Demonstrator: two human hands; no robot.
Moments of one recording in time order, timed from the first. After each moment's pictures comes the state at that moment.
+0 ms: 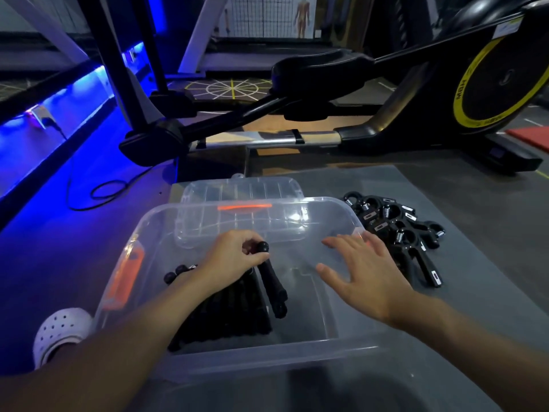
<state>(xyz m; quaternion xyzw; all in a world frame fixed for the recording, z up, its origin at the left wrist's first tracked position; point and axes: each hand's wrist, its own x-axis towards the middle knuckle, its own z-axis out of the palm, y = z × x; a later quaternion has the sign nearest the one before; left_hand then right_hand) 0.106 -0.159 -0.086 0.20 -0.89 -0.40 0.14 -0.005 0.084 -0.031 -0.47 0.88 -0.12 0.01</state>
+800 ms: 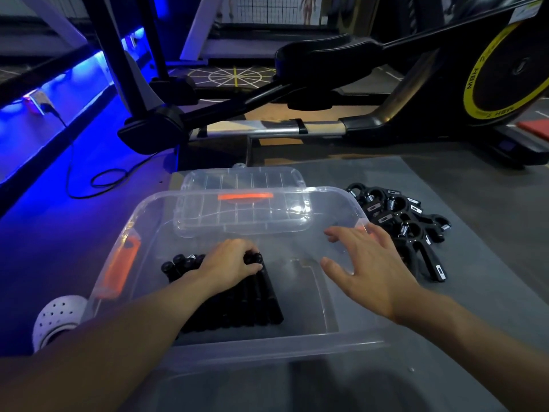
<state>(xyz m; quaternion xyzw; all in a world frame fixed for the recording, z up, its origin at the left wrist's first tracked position) 0.102 -0.166 -0.129 0.22 -0.94 -0.25 0.03 -0.004 0.086 -0.032 -0.47 0.87 -0.15 0.01</state>
